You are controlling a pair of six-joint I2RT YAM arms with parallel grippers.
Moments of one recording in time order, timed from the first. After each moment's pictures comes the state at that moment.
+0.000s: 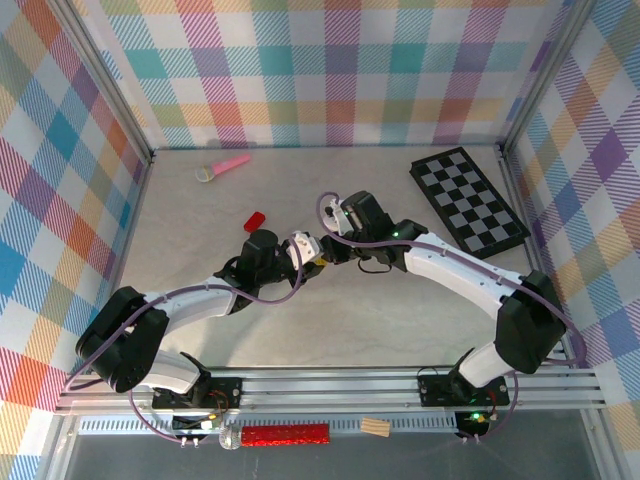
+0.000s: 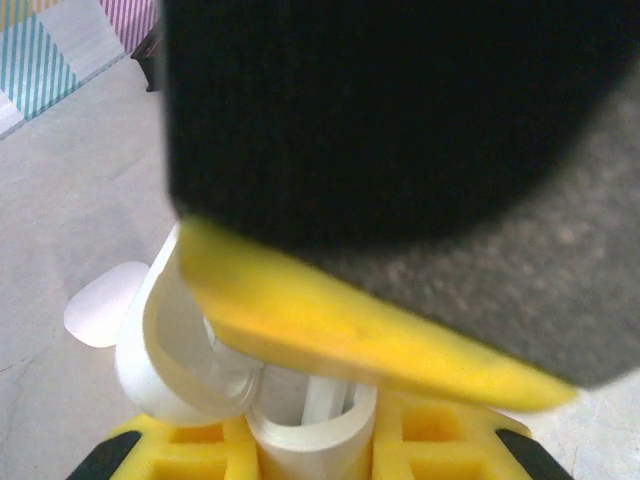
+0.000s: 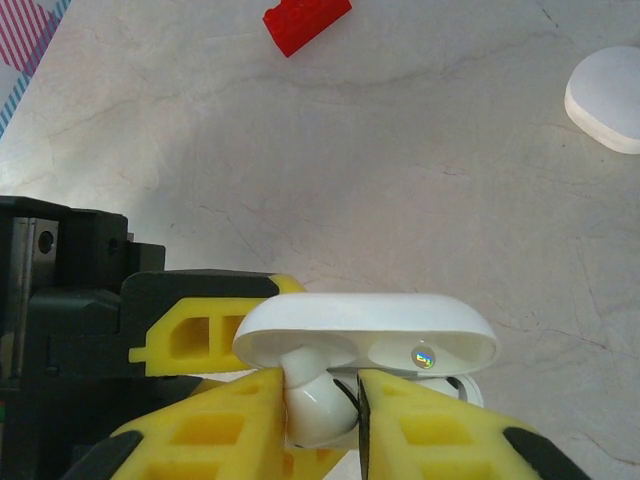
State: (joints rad) left arm -0.63 1.41 0.61 0.39 0.38 0.32; right arm 0.77 1.51 1.18 -0.47 -0.19 0.38
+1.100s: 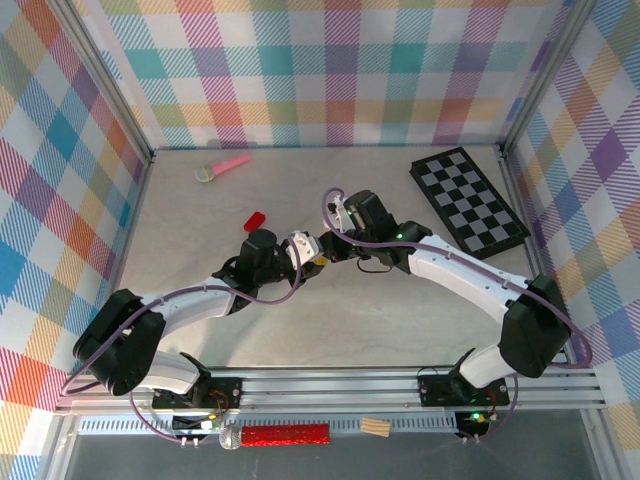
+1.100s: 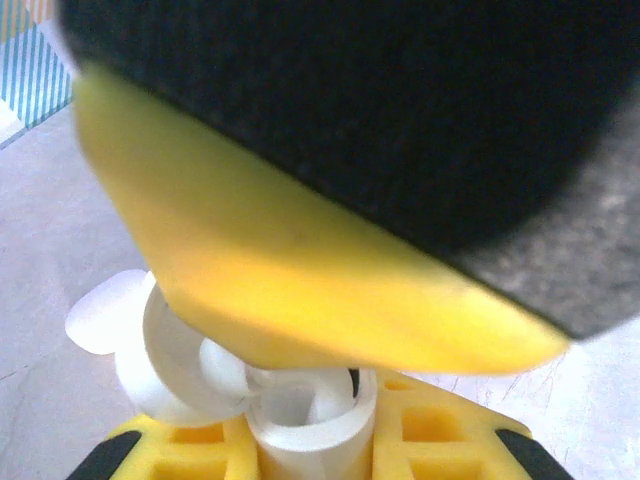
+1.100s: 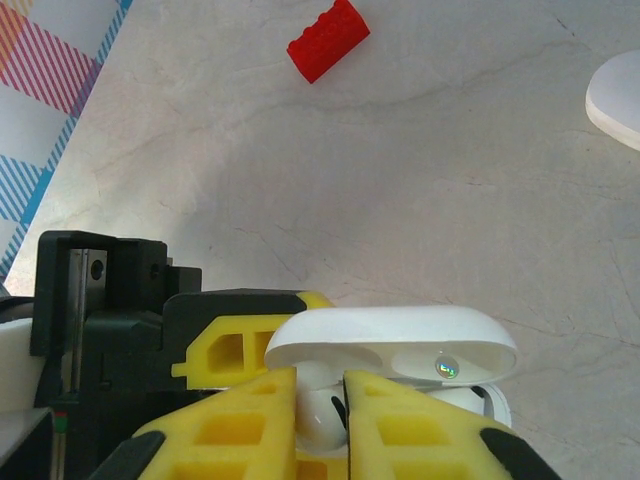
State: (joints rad) left arm -0.63 1.39 0.61 0.37 0.39 0.32; right arm 0.77 1.48 1.16 -0.43 -0.21 0.47
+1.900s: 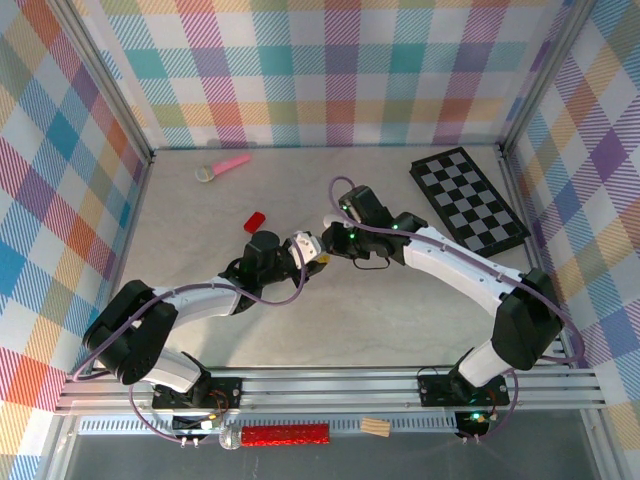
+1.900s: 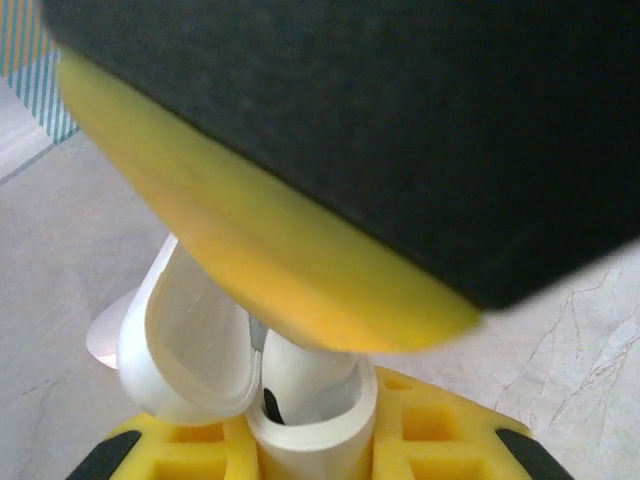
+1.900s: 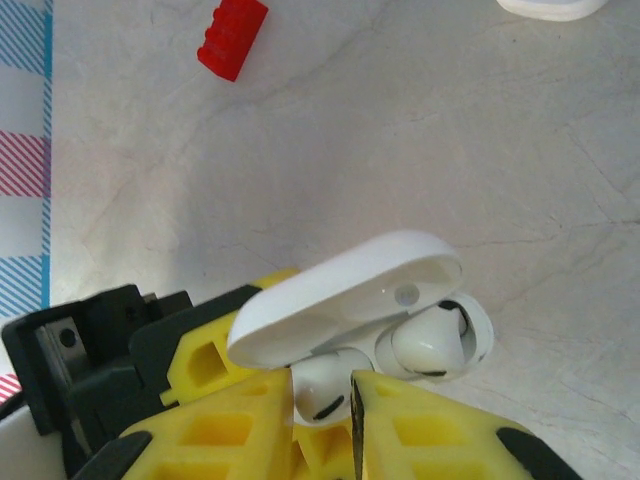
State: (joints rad) left arm -0.64 1.46 0.59 0.51 0.35 0.33; right arm 0.76 1.53 1.25 -0.58 -0.17 0.80
